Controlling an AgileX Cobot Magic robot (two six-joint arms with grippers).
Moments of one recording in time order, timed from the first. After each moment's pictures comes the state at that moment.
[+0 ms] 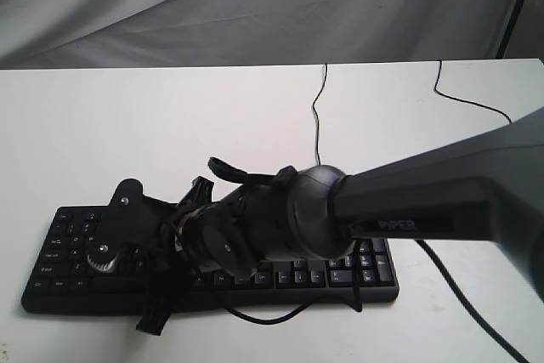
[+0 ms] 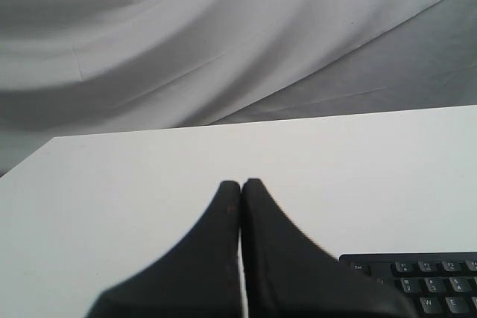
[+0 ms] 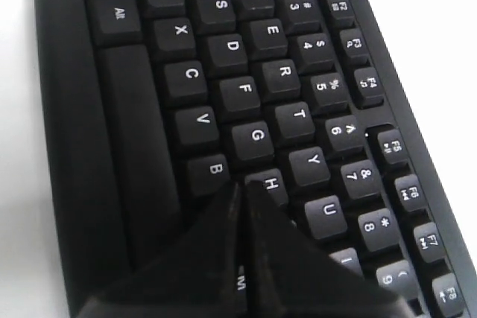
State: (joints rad) left arm 0.13 0.00 -0.01 0.03 0.19 0.09; right arm 0.70 2.12 -1.26 0.18 0.10 -0.60
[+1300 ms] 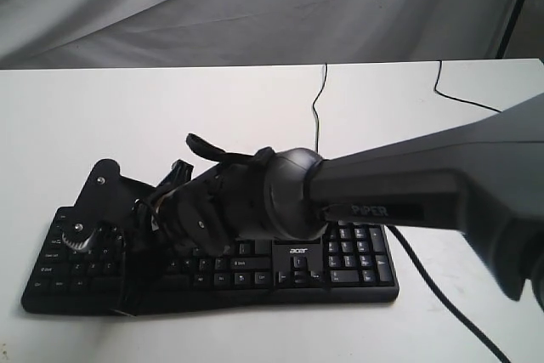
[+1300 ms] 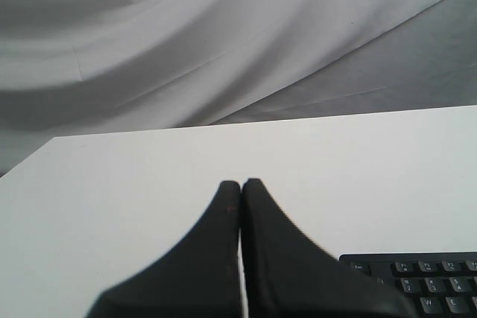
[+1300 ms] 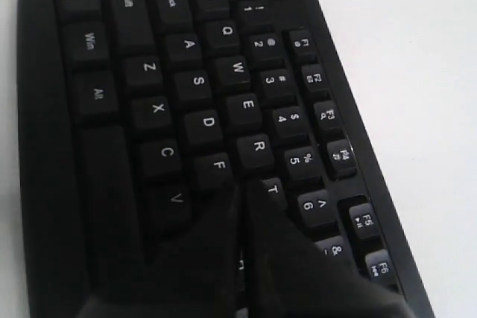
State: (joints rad) left arm 0.13 0.00 -0.01 0.03 0.19 0.09; right arm 0.70 2.17 -1.40 0.18 0.17 -0.60
